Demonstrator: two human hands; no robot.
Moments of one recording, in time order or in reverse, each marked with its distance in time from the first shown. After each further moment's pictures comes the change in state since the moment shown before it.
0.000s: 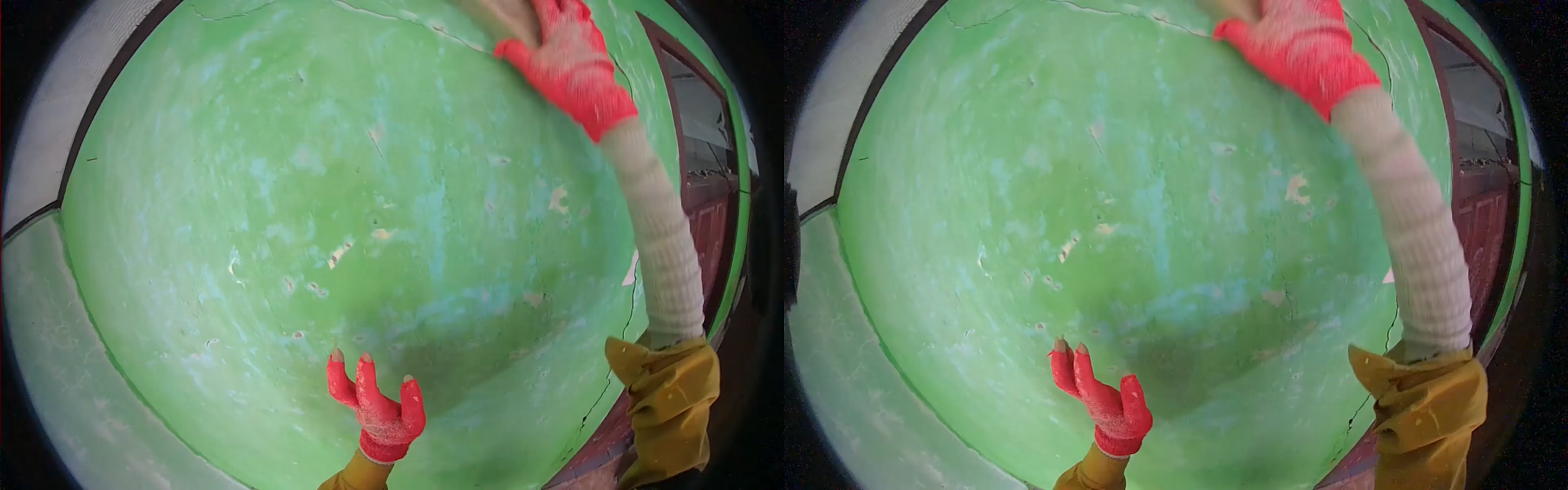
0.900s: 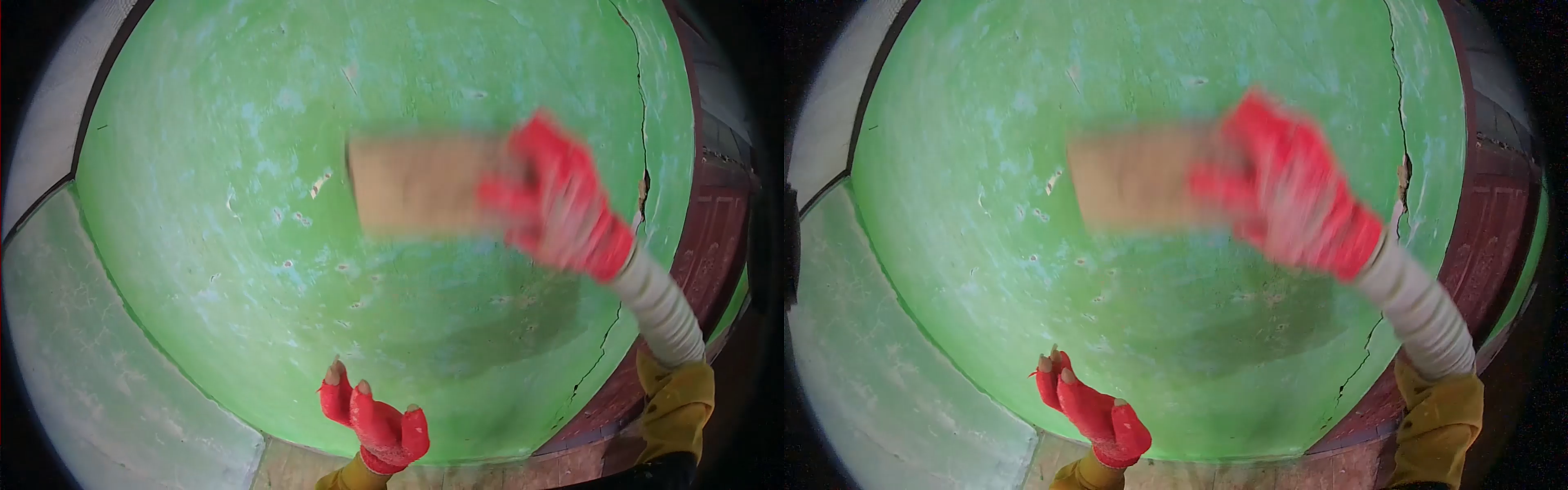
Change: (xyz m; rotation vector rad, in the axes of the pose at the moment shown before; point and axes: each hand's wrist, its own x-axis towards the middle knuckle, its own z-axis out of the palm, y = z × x) left_hand -0.041 0.091 -0.047 -0.020 -0.026 0.006; right_hand -0.168 -0.007 -0.056 0.344 -0.329 -0.593
